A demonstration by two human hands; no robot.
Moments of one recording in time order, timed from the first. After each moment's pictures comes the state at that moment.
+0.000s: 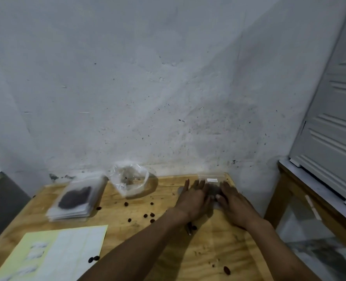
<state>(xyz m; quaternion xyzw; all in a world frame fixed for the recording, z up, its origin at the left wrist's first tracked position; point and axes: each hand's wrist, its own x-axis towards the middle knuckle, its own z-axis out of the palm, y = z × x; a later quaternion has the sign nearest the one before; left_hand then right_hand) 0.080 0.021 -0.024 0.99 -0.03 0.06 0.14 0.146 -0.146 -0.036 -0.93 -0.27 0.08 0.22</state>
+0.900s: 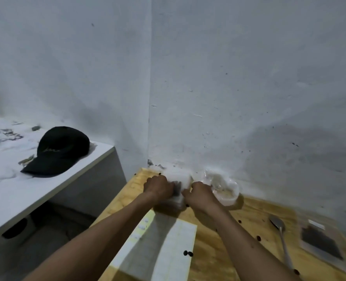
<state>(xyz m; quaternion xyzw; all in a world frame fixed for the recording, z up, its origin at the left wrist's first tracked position) -0.102 0.298 0.002 0.88 0.44 0.04 0.16 -0.015 0.171 0.014 -0.86 -0.37 0.19 0.30</state>
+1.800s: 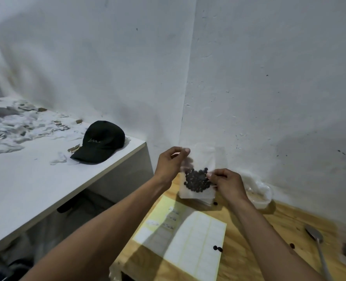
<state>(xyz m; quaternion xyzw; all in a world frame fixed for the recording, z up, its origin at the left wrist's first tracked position) -0.171 0.305 0.055 0.57 0.27 0.42 0.65 -0.024 0.189 0.027 -0.73 -0.29 0.21 0.58</state>
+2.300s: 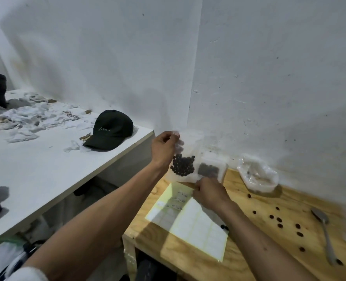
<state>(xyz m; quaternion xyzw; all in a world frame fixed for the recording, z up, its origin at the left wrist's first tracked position) -0.201 0.317 0.053 0.55 0.33 0.50 0.58 -0.097 0.185 -0.007 -0.84 -0.51 0.11 0.17</state>
